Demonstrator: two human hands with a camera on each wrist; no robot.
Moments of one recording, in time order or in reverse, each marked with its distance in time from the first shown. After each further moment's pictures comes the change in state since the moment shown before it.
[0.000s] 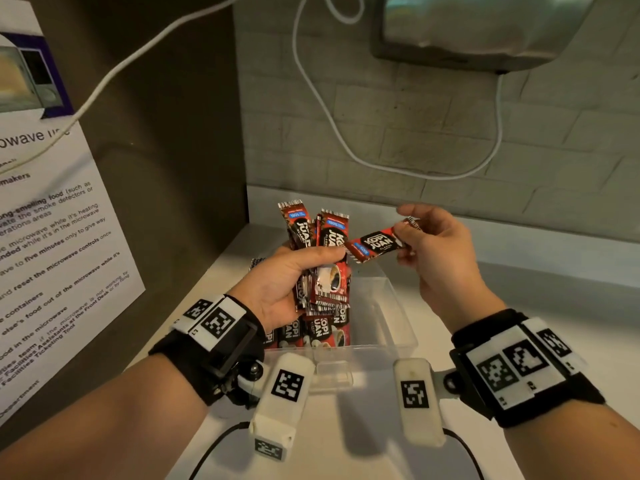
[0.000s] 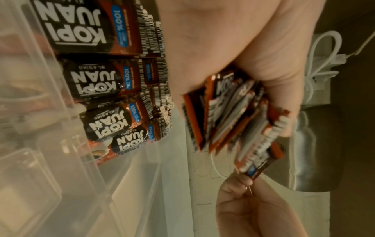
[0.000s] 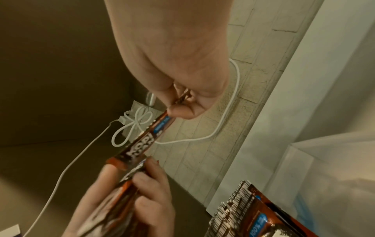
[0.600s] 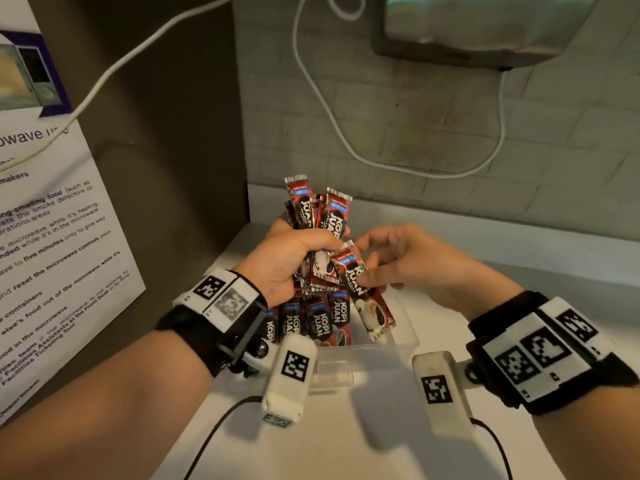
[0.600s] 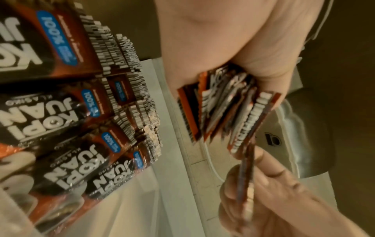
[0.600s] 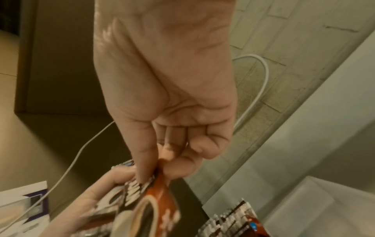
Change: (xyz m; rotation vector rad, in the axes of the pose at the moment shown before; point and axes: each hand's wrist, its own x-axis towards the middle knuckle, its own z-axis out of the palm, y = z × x) left_hand 0.012 0.018 0.013 0.136 0.168 0.173; right_hand 0.002 -0.013 0.000 -0.491 -0.728 0.108
